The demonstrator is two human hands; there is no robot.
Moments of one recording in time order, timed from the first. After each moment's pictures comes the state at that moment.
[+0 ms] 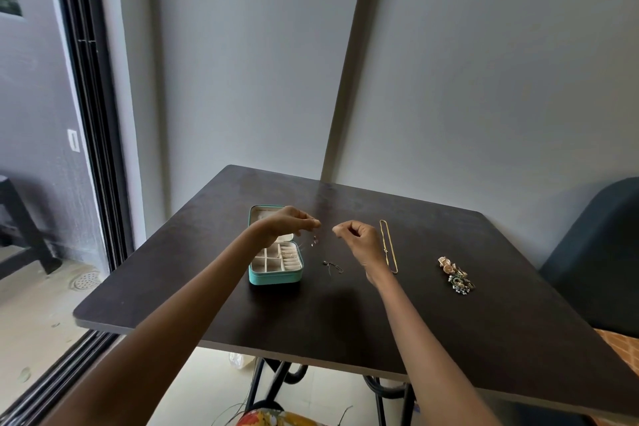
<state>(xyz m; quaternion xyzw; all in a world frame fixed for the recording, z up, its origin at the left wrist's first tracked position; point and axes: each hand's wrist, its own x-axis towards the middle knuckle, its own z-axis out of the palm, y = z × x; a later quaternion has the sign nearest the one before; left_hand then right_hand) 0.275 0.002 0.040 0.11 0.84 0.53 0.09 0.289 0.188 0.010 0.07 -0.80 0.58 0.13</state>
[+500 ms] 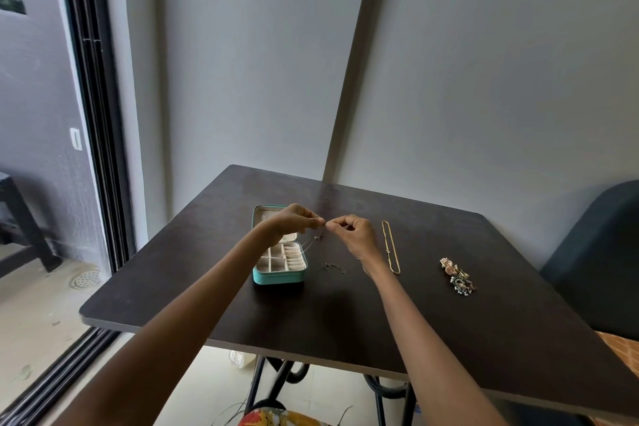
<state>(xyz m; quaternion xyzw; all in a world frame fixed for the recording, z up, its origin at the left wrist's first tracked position) 0.279 0.005 0.048 0.11 0.84 0.52 0.08 0.284 0.176 0.019 0.10 -0.84 0.52 0.13</state>
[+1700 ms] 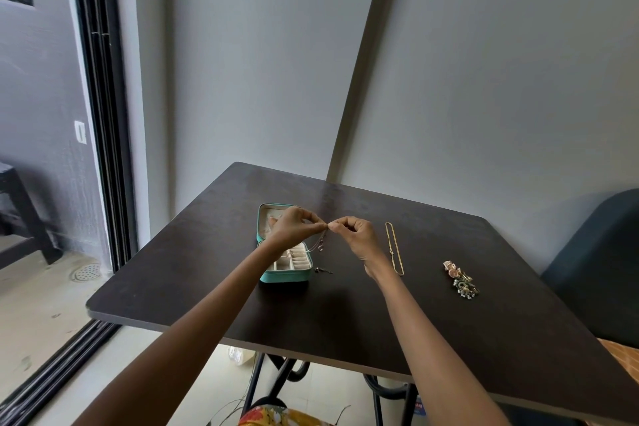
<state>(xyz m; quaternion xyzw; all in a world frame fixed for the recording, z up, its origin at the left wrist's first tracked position) 0.295 0.005 0.023 0.10 0.86 0.49 -0.12 0.293 0.166 0.025 0.11 -0.81 0.58 0.07</state>
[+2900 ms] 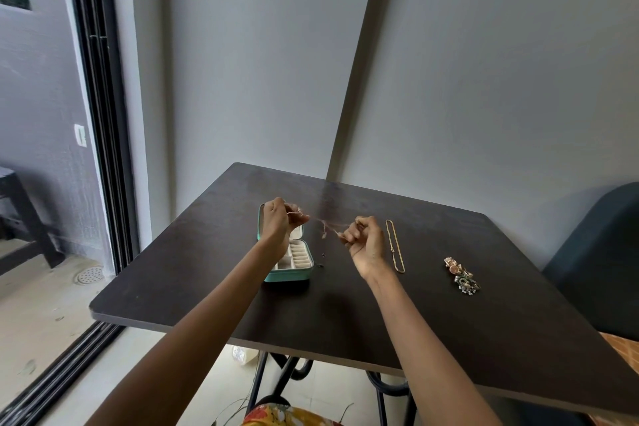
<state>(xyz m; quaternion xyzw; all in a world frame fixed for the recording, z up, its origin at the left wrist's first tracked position) 0.282 0.001 0.023 -0.09 0.48 0.86 -0.11 0.297 0.165 0.020 0.00 -0.48 0.88 -0.01</state>
